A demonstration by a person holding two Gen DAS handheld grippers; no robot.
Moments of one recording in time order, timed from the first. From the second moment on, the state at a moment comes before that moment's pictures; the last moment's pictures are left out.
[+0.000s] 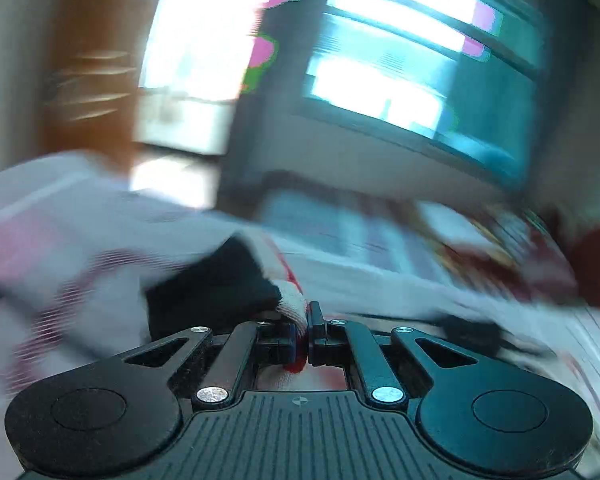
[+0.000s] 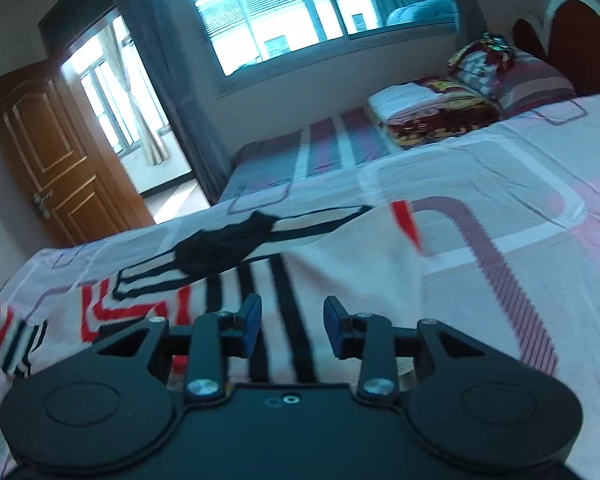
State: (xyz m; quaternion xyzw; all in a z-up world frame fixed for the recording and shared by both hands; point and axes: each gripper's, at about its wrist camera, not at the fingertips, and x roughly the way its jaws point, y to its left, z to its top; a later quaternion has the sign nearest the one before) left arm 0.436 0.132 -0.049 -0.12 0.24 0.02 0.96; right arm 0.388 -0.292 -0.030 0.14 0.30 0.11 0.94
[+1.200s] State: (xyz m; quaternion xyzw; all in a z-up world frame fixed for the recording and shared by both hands) left arm 0.440 0.087 -0.152 -0.04 0.37 0.05 0.93; right arm 0.426 -0.110 -0.058 -0.24 0.25 0.15 0.92
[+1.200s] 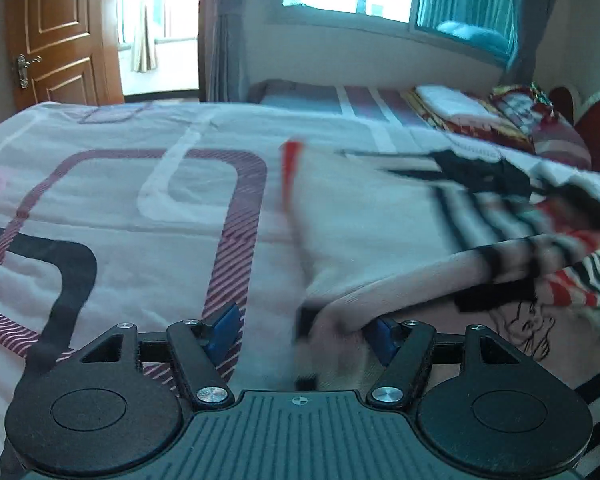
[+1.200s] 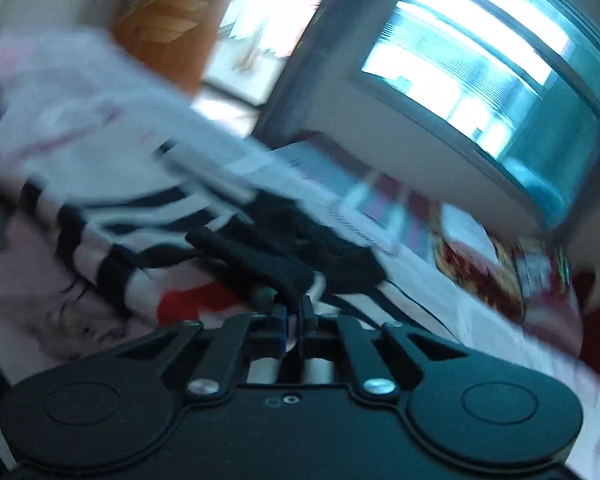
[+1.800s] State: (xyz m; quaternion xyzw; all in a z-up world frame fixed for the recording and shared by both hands) left arm 0.436 0.099 -0.143 -0.09 0.33 0.07 0.94; right arm 0.446 -0.245 -0.061 0.15 0.34 0.11 0.92
